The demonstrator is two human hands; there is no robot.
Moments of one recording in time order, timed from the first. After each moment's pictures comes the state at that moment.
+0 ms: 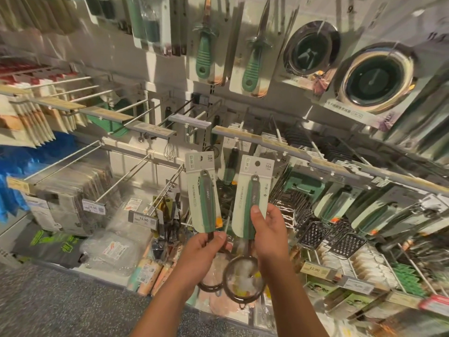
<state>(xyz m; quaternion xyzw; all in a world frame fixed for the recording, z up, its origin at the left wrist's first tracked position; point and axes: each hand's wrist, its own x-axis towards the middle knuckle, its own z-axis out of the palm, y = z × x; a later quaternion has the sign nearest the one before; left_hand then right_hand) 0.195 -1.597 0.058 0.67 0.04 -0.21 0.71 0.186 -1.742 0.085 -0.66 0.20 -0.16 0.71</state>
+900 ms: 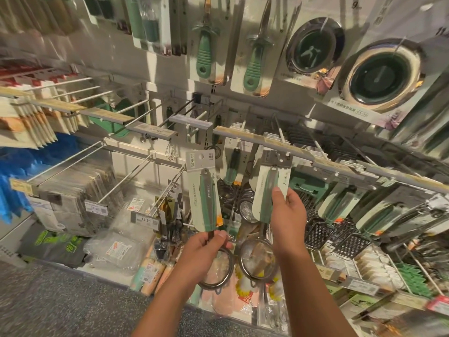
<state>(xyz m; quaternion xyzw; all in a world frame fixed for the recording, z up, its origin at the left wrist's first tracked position) 0.201 -1.594 0.059 0.68 0.05 -0.21 0.70 0.214 -1.765 0.112 -0.64 0.26 -0.24 0.68</state>
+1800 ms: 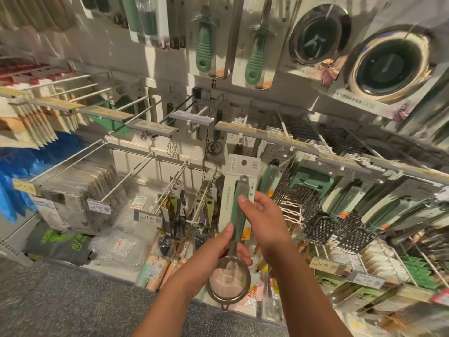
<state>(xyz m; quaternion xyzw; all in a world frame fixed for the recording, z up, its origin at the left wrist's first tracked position) 0.209 -1.596 0.044 0.62 -0.09 -0.36 0.69 0.206 -1.738 0.100 -0.70 0.15 -0.07 0.70</state>
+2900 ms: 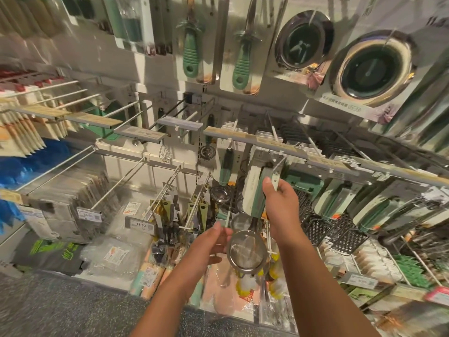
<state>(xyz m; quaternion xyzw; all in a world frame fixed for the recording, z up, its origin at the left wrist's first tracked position) 0.218 -1.602 0.048 0.67 -0.03 -0.29 0.68 0.241 -1.786 0.111 -0.67 0.27 -0.18 0.66</state>
